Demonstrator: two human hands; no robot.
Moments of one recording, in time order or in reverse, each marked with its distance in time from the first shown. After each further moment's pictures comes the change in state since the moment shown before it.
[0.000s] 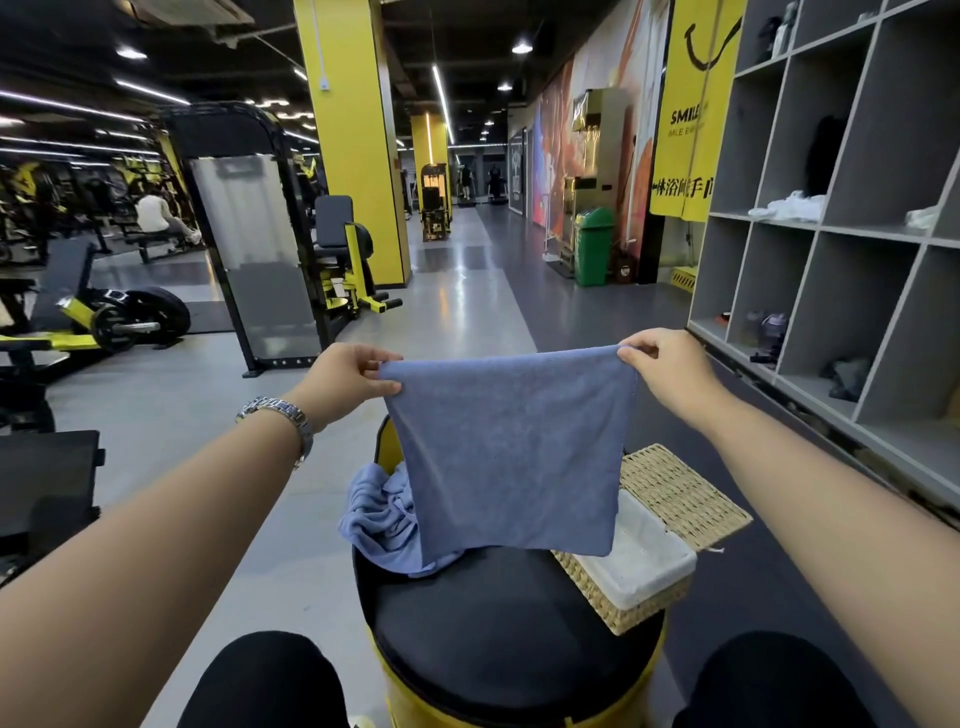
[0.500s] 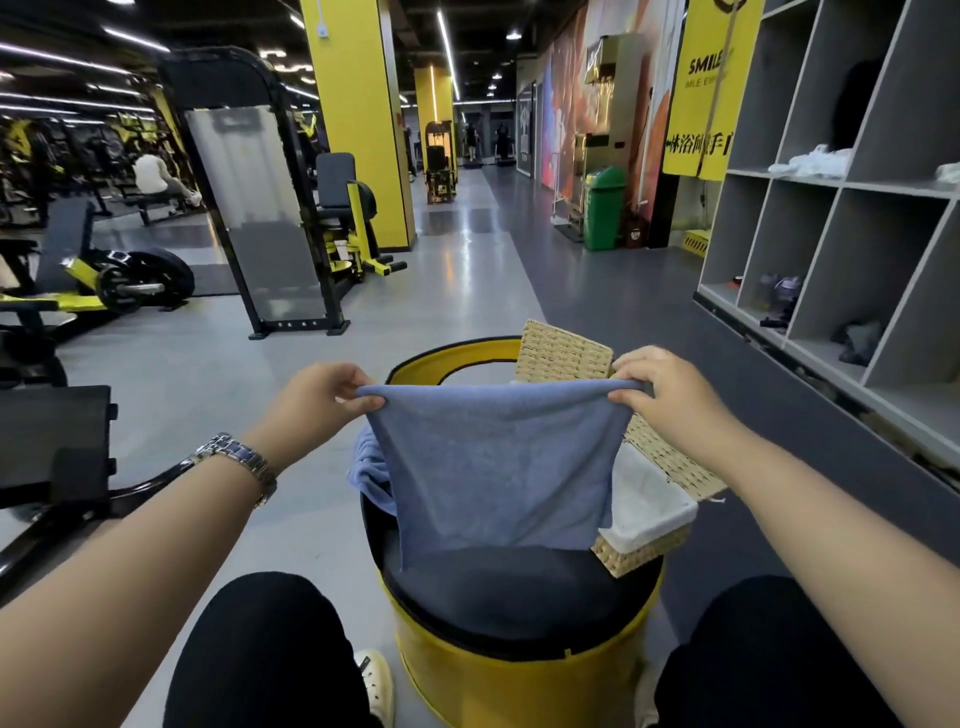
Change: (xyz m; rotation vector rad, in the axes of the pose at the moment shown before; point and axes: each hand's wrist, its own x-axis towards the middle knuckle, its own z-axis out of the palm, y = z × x) left_hand -0.070 -0.054 0.010 0.248 0.010 0.083; right_hand -0.087 0.009 0.015 -0.154 -0.218 -0.139
